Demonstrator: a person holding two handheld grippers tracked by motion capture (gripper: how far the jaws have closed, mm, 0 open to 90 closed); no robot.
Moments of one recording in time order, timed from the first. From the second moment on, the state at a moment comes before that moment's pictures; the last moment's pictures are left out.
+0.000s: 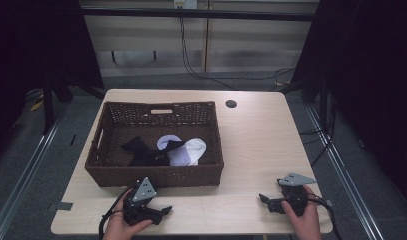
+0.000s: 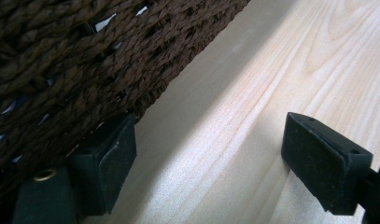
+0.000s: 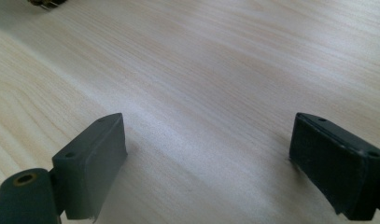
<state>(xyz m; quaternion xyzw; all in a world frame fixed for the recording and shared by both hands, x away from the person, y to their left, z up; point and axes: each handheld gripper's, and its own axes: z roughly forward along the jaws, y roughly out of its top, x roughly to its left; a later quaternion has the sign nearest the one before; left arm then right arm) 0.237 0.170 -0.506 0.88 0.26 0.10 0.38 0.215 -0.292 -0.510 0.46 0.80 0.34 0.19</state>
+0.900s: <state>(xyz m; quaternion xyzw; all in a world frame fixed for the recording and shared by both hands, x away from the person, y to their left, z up) 0.229 0.154 -0.465 0.89 0.23 0.08 0.37 0.215 -0.292 -0.510 0.46 0.80 0.34 0.19</state>
